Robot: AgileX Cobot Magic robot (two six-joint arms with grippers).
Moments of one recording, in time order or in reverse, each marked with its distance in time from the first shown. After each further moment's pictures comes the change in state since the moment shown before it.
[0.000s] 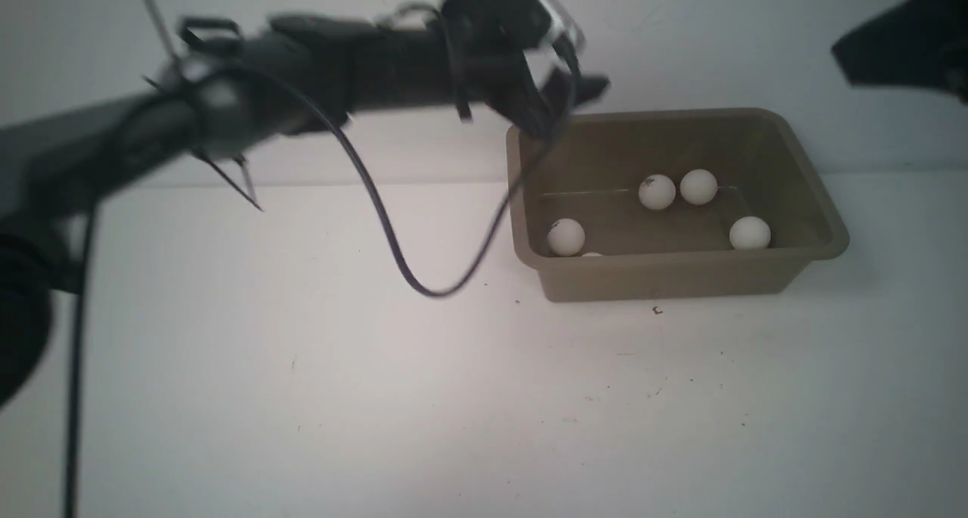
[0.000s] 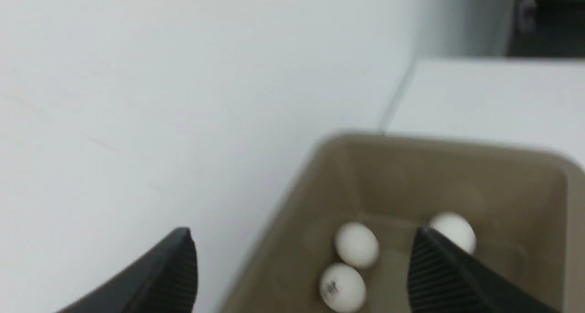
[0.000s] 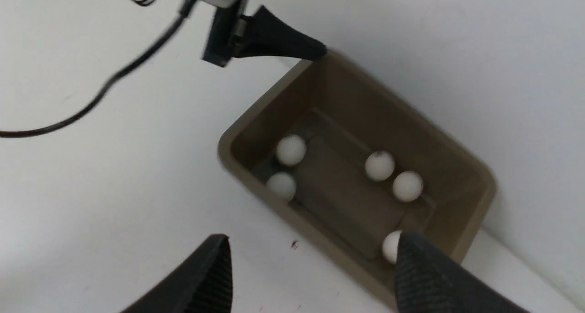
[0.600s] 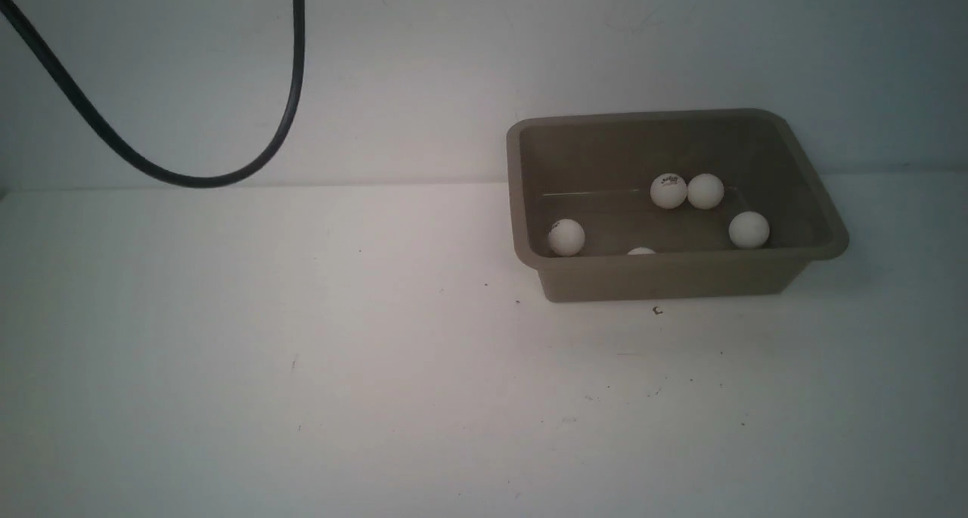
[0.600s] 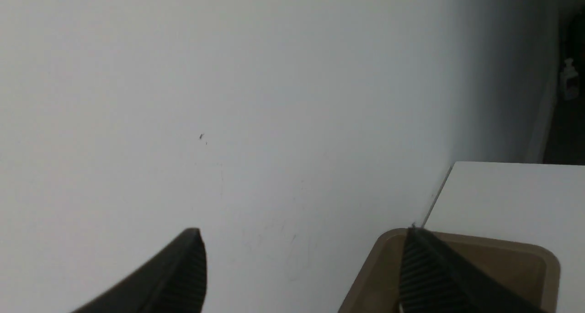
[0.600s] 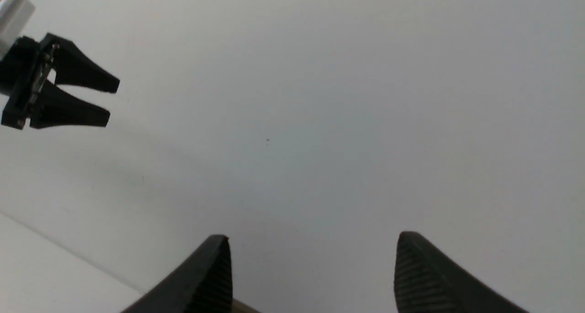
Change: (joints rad) right arm 0.000 -0.559 0.015 -0.145 -0.108 0.065; left arm 0.197 -0.359 0.000 0.191 0.217 -0.274
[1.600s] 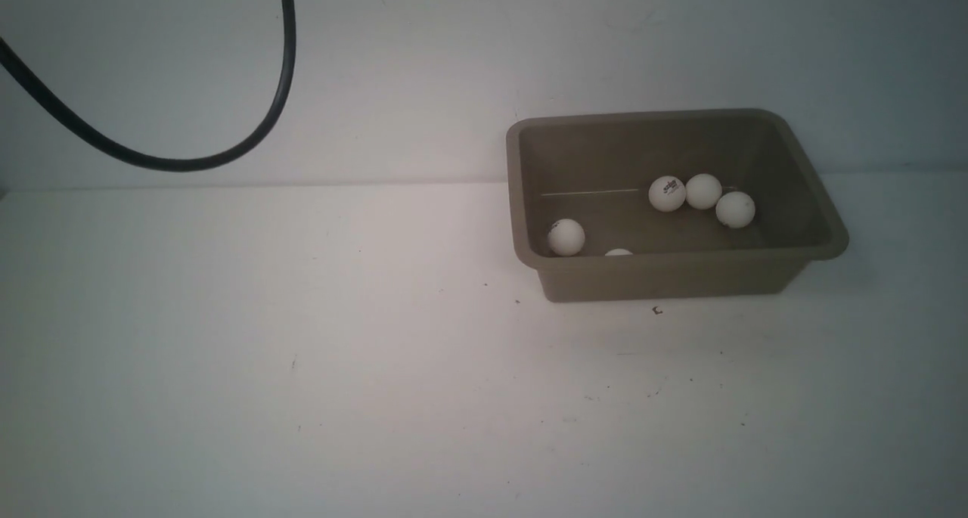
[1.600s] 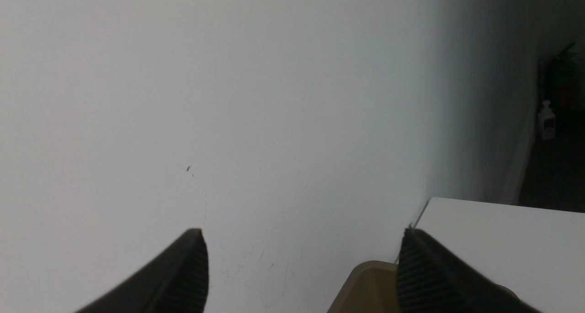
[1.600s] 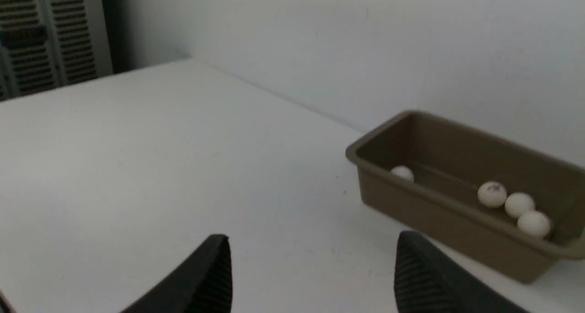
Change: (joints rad) right arm 0.000 -0.626 0.951 0.431 -0.057 -0.070; left arm 0.002 -0.046 0.000 -0.014 0.018 -0.092
